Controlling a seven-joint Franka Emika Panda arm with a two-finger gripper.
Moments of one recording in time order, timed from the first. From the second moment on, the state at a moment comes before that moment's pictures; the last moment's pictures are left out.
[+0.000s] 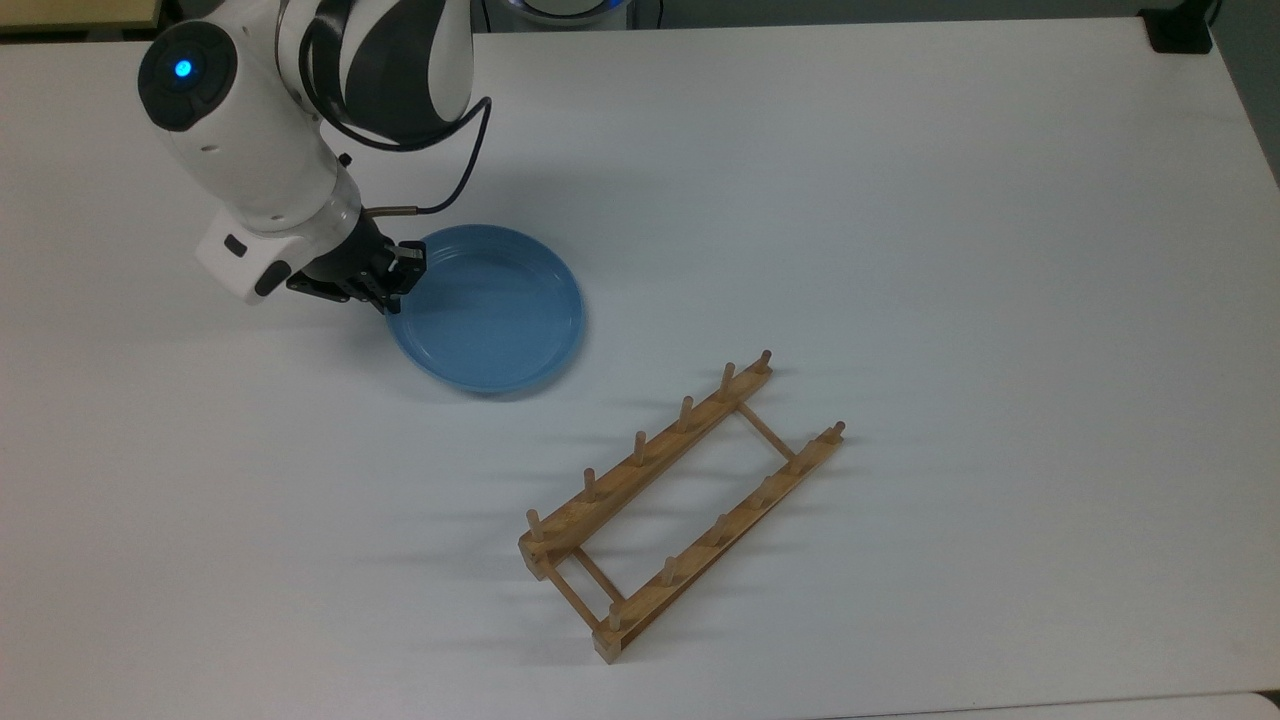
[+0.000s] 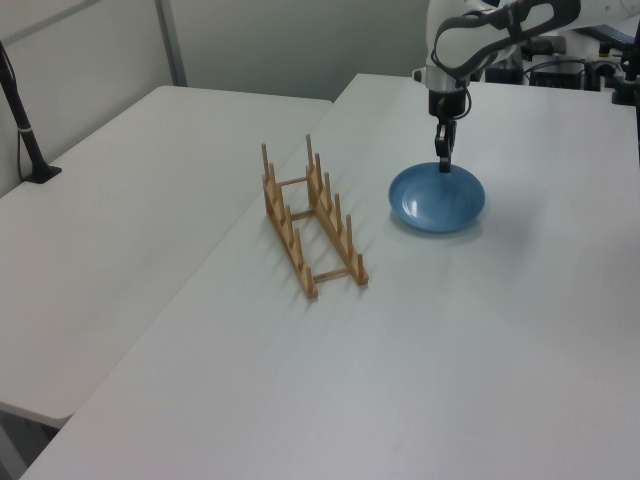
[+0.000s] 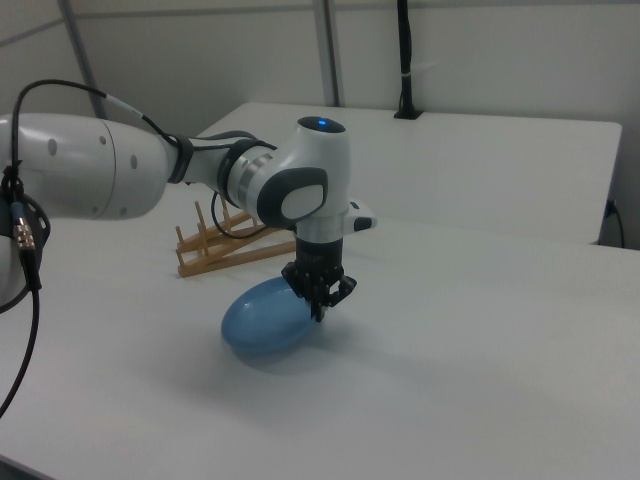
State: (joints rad) arm -0.08 0.47 -0.19 -1.62 0.18 1.98 -0.45
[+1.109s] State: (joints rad) arm -0.03 0.31 -0.18 -1.64 0.07 1.98 -0.25
